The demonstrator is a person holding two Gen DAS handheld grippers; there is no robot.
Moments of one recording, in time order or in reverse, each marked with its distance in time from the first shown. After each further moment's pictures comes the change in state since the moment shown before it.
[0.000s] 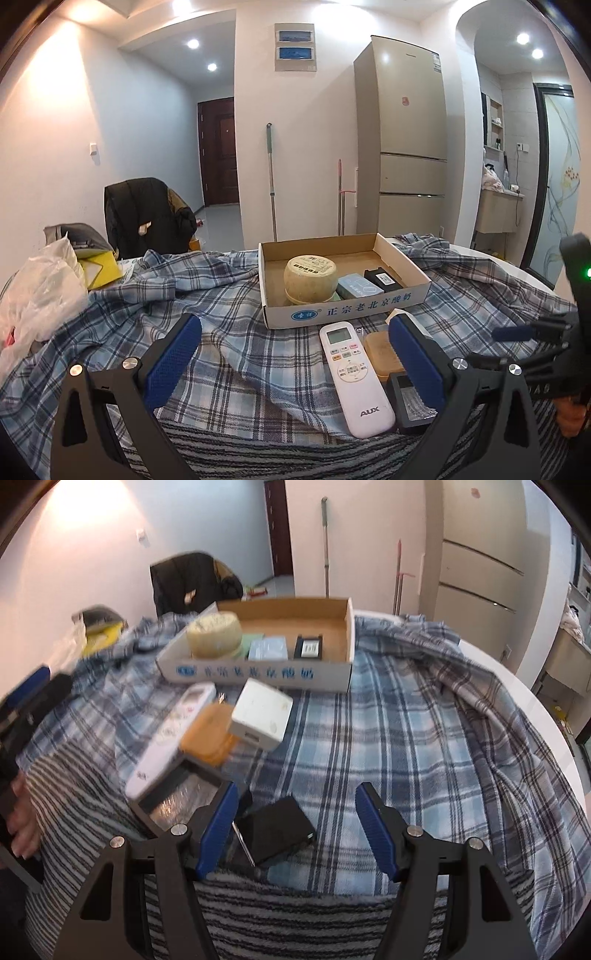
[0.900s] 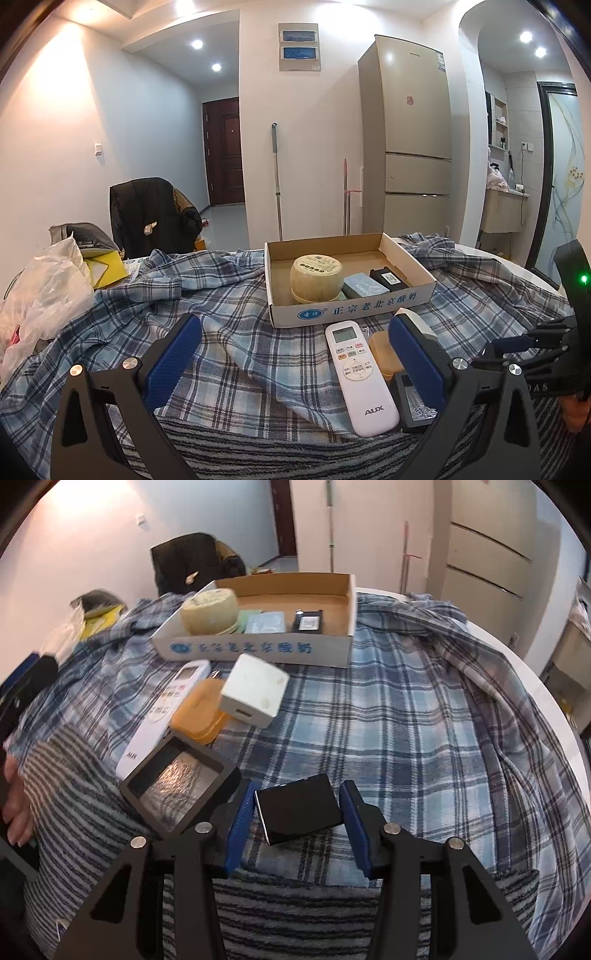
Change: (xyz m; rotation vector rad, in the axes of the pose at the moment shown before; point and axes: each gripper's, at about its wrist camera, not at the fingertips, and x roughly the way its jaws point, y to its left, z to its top) left arm -0.001 -0.001 -0.001 0.001 -0.002 0.023; right arm 0.010 -0.006 -0.002 -0.018 0.074 0.019
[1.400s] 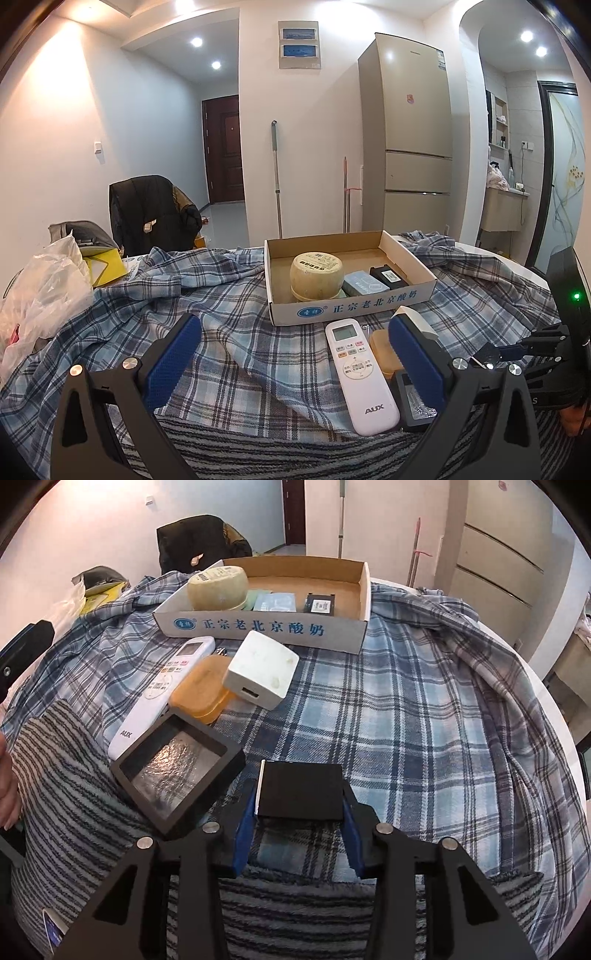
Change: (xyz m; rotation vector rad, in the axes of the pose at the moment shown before) left arm 0.000 -0.001 0.000 0.002 0.007 0.002; right arm 0.009 0.007 -0.004 -0.035 0.042 -0.027
